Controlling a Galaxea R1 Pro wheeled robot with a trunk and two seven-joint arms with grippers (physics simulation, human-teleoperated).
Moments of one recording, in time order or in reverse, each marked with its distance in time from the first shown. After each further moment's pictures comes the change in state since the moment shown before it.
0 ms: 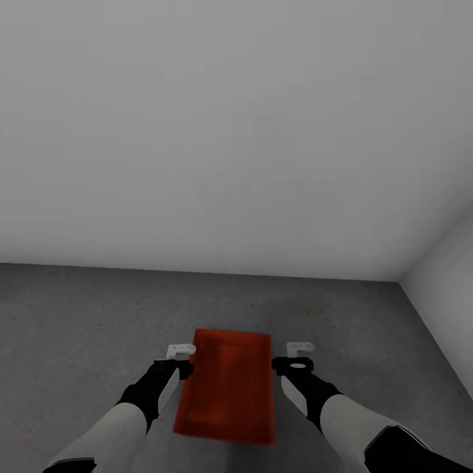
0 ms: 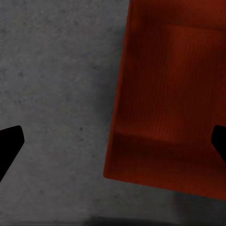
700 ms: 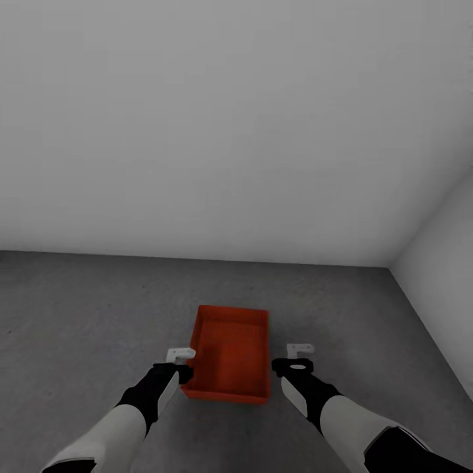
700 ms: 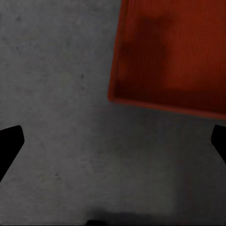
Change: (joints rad) left arm 0.000 0.004 0.003 0.032 0.001 0.000 -0.005; right arm 0.003 0.001 0.001 0.003 -0.002 0.000 0.001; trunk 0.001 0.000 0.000
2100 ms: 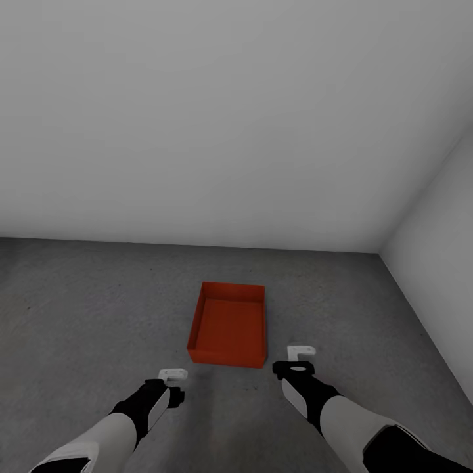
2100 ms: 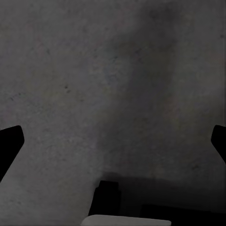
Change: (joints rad) left arm 0.000 0.048 -0.002 0.154 0.018 -0.003 -0.009; right arm -0.005 0.004 0.002 0.030 -0.001 0.002 0.008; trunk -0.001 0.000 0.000
